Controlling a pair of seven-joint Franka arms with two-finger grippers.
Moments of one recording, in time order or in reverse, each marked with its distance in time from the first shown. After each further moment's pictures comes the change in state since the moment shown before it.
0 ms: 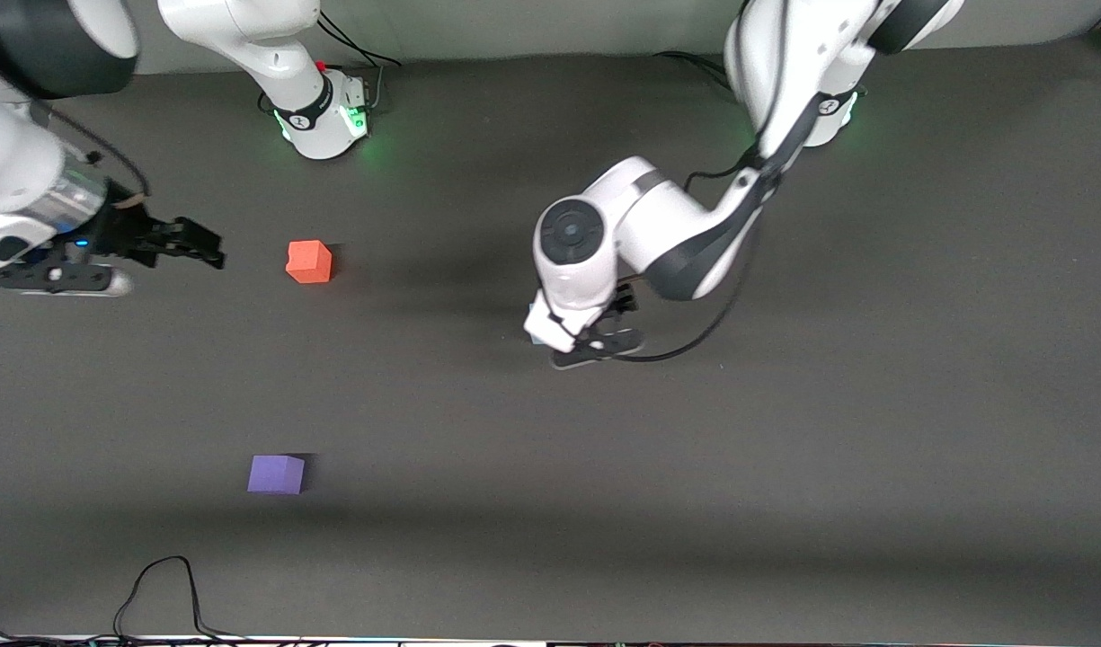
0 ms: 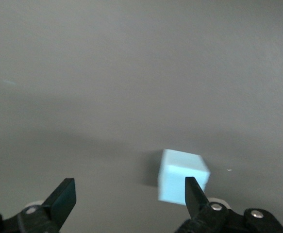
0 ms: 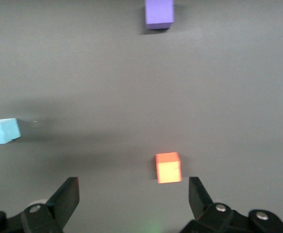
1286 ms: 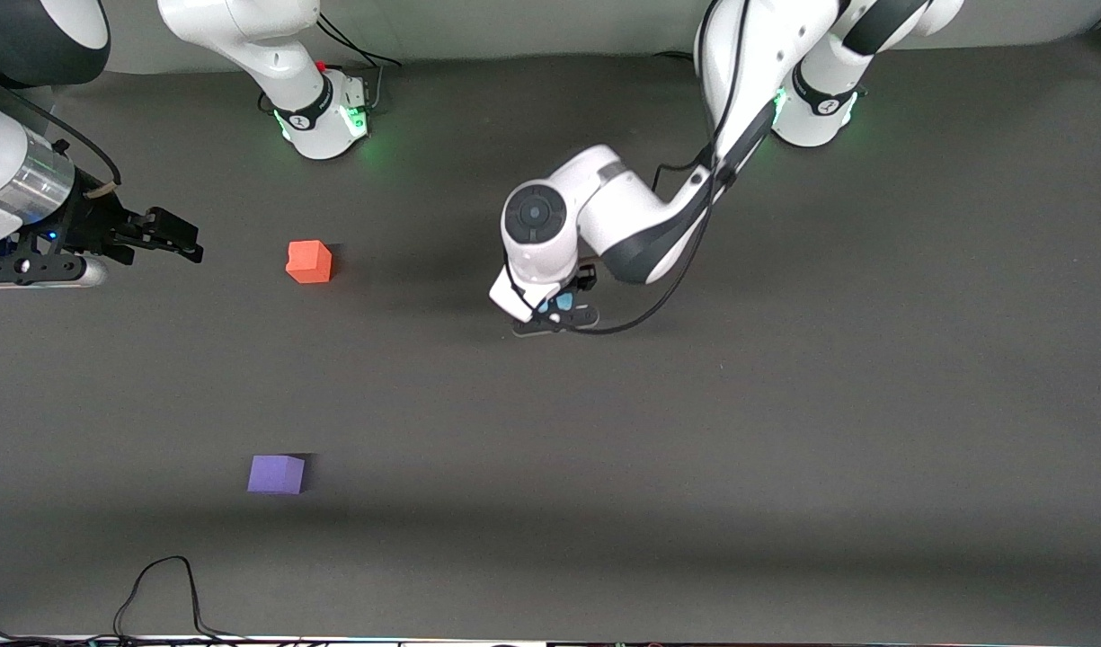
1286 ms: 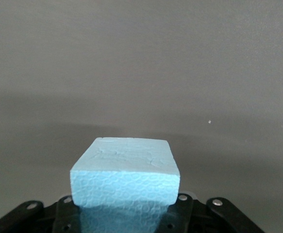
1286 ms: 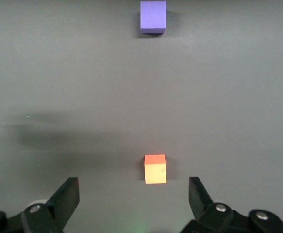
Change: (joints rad) left arm -0.105 0.126 -0.023 -0.052 -0.069 0.204 -0.018; right arm 0.007 -0.019 -0.102 0.004 -0.009 -0.007 -0.160
